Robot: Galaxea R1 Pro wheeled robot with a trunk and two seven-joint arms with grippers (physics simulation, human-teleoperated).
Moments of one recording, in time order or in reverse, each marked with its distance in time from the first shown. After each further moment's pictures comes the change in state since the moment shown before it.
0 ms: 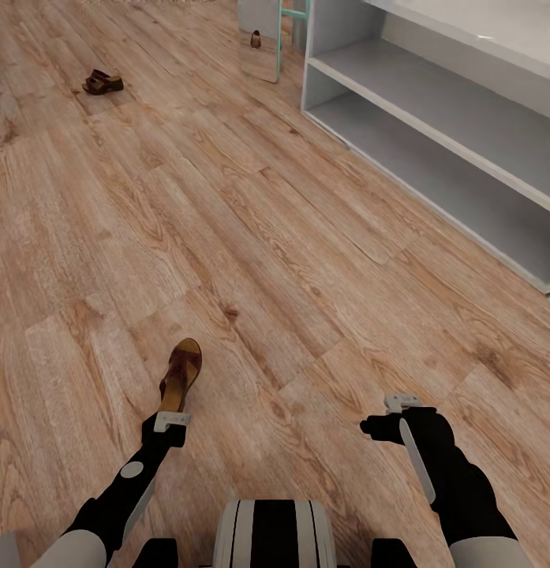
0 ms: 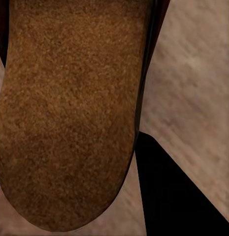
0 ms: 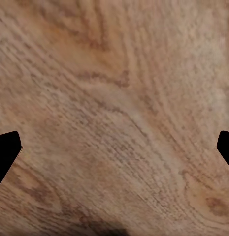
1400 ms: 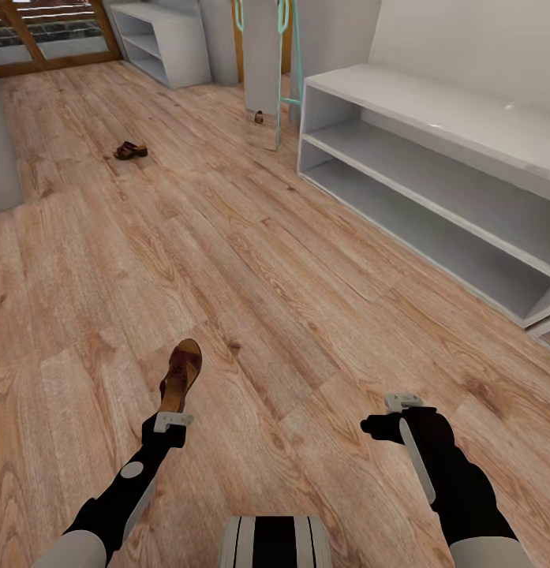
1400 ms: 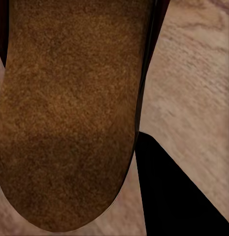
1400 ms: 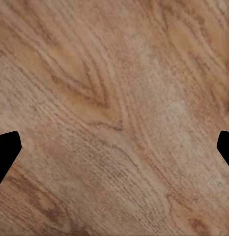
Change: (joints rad) left arm 0.000 0.000 -0.001 0.002 0.002 0.003 0.001; right arm 0.000 0.000 0.001 -0.004 0.004 -0.003 -0.002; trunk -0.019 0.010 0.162
